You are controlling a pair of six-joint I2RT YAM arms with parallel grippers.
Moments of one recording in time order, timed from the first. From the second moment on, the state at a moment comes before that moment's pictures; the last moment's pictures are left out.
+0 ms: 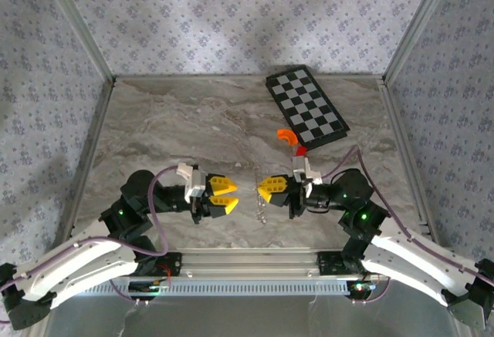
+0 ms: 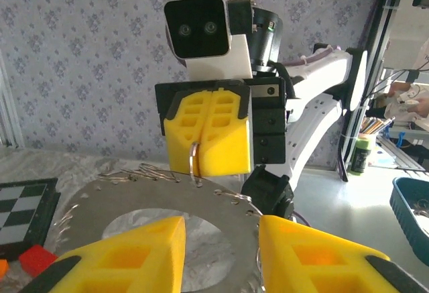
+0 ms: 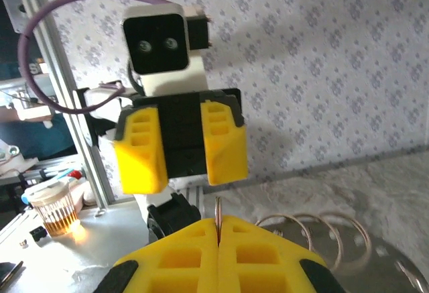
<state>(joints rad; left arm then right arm) -0.96 0.64 0.61 0.11 0.56 -0.13 0.89 0.66 0.52 0.36 -0.58 0.25</state>
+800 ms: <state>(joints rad) -1.01 0.75 0.64 0.21 0.53 -0.11 0.93 0.69 0.48 0.54 -0.58 0.26</state>
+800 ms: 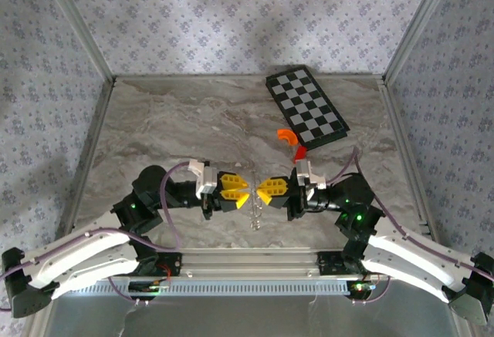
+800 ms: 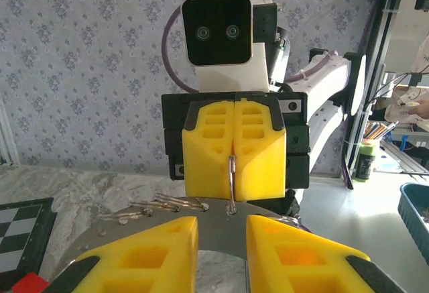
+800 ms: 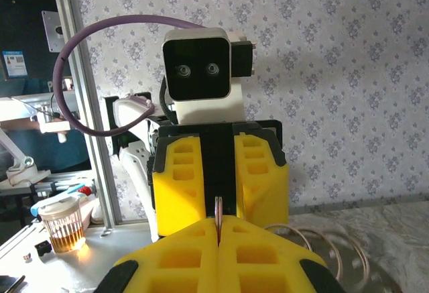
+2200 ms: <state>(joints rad) -1.03 0.83 0.67 0.28 0.53 -0.11 0.94 0.67 0.44 0.57 -0.55 0.22</state>
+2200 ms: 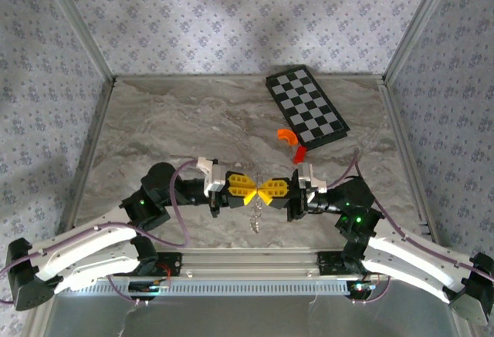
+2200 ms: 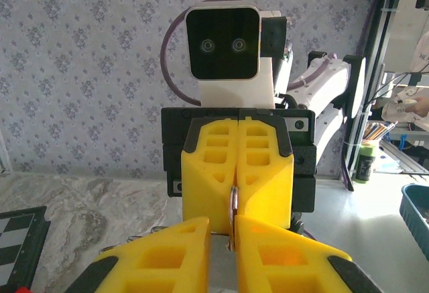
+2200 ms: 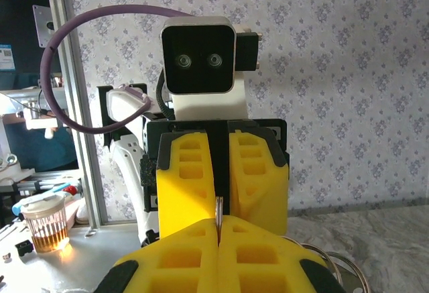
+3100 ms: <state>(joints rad) -1.06 0.76 0.76 -0.22 0.32 0.21 1.00 0.58 0.73 -0.21 -0.35 -0.03</state>
